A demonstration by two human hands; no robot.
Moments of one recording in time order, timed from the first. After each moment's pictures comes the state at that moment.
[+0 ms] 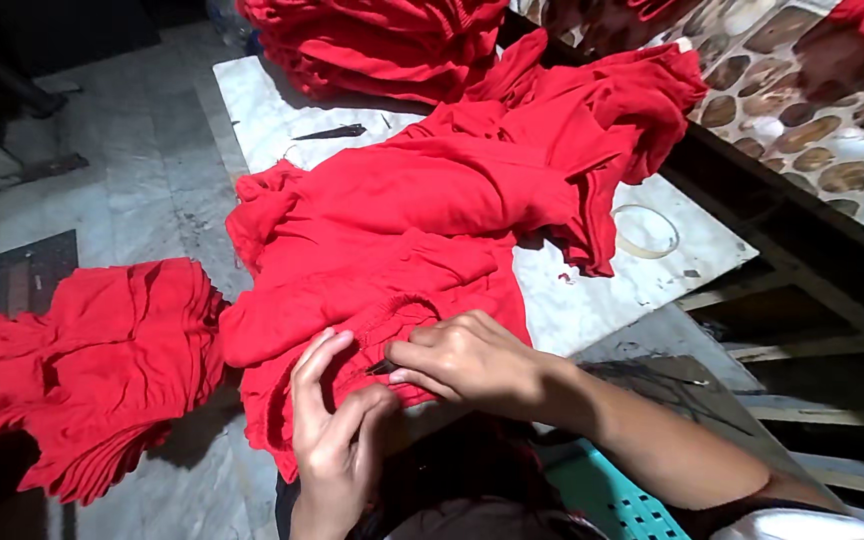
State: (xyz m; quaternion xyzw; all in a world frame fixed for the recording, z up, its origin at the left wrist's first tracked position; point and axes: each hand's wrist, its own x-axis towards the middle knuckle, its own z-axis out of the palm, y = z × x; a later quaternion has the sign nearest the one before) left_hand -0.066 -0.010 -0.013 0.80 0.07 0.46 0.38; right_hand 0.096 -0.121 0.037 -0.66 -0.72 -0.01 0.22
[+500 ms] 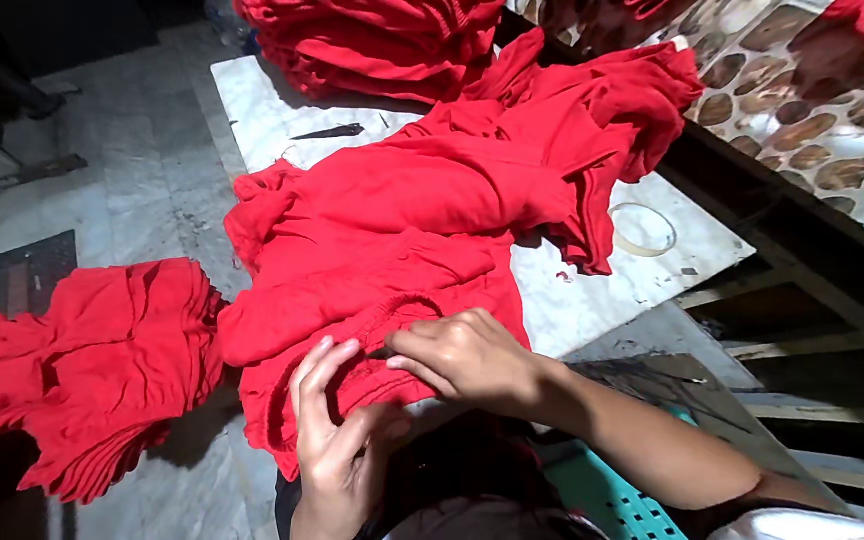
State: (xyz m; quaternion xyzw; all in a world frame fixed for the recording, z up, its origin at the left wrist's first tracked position) left_hand -0.072 -0.013 -0.012 0.81 0.05 0.45 0.38; right_hand 0.091 -0.121 0.031 -0.69 -0.68 -0.03 0.25
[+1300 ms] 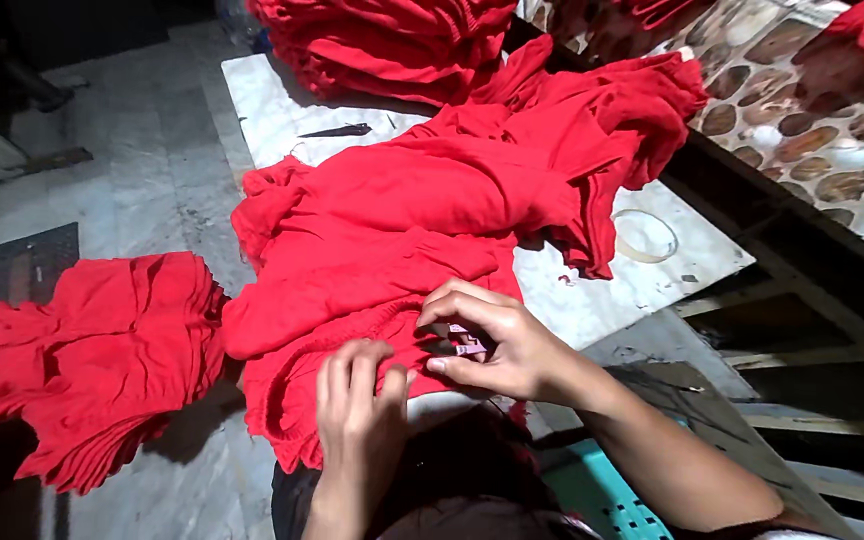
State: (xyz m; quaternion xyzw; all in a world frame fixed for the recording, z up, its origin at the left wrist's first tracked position) left_hand -0.054 -0.028 -0.011 0.89 0.13 0.43 0.14; right_hand 0.111 -0.142 0.032 -0.66 -0.61 0.10 0.43
